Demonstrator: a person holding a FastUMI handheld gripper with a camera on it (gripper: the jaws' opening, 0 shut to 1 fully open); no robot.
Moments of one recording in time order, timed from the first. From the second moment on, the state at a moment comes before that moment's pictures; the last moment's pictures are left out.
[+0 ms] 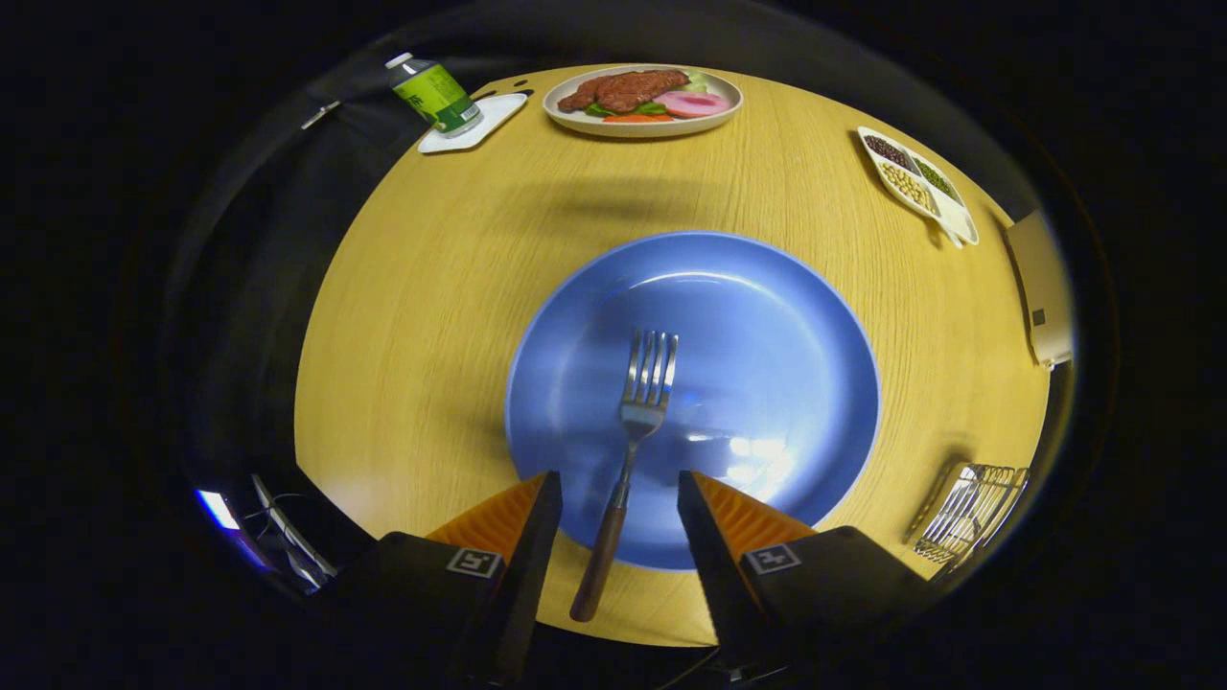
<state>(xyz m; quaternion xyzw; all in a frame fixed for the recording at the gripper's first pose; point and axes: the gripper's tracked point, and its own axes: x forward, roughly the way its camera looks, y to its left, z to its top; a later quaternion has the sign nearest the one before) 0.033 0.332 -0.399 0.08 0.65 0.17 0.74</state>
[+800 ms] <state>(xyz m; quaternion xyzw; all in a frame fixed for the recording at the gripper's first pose) 0.042 0.286 -0.353 0.13 0.58 0.20 0.78</state>
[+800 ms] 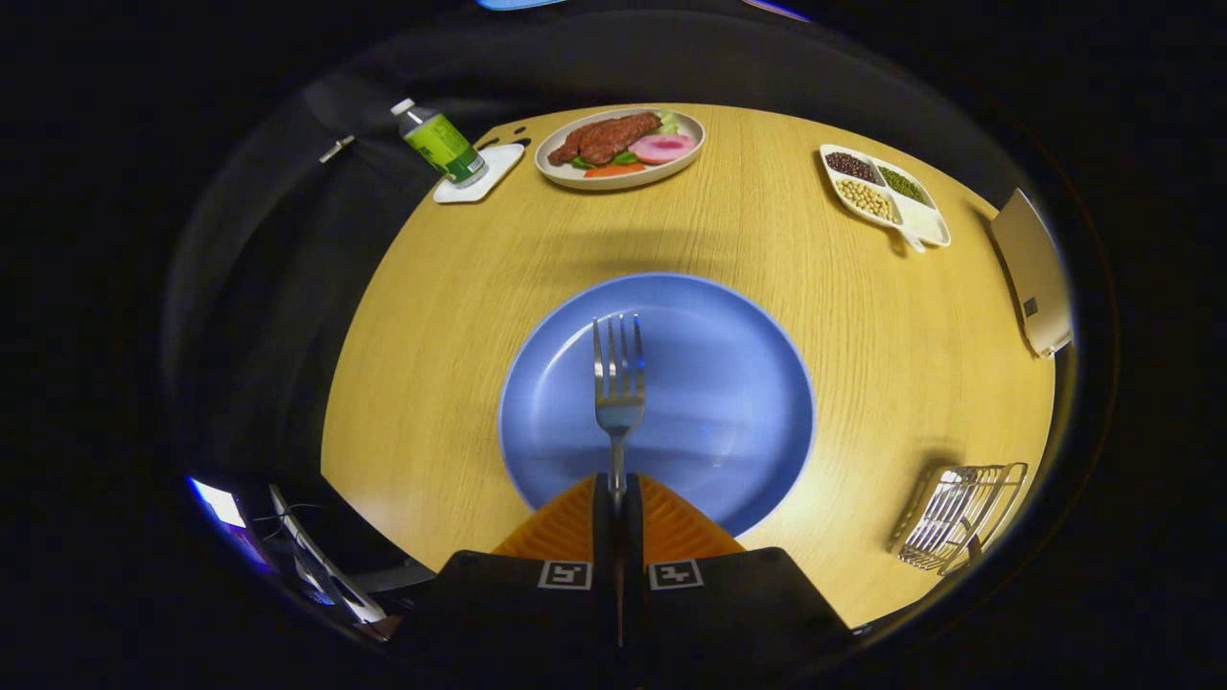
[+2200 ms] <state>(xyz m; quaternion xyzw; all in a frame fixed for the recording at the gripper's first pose) -0.045 -0.008 -0.295 0.04 0.69 0.19 0.70</state>
